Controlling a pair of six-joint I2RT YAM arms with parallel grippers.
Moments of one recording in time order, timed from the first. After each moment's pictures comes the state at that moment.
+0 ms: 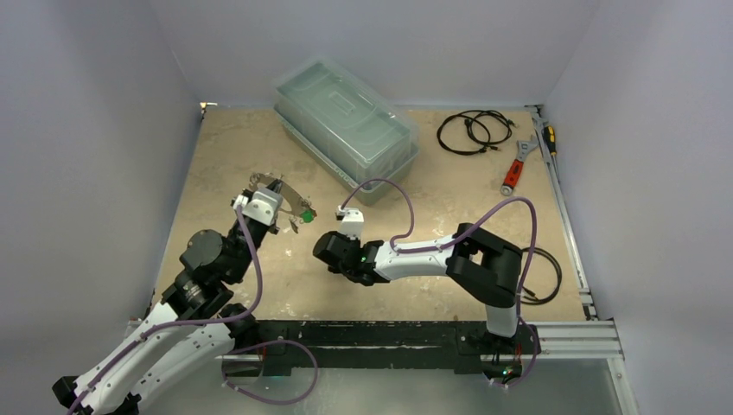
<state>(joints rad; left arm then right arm) -0.75 0.49 0.67 -0.01 -0.37 0.37 1.21 1.90 1.14 -0.15 0.53 1.03</state>
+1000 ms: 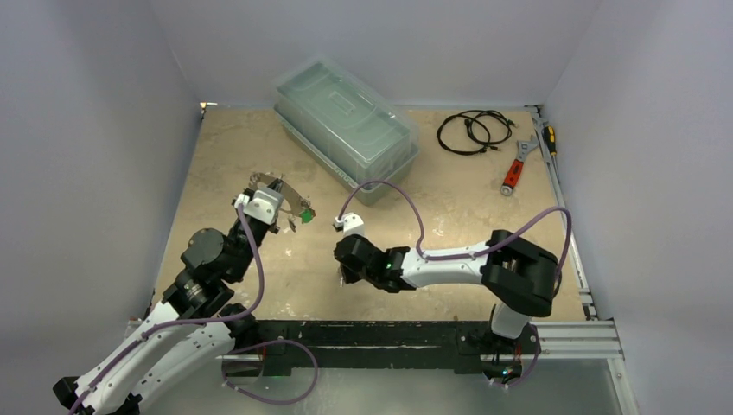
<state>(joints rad) -0.74 0.50 0.67 -0.01 -0.36 0.37 1.21 1.72 0.95 -0.04 0.37 0.66</state>
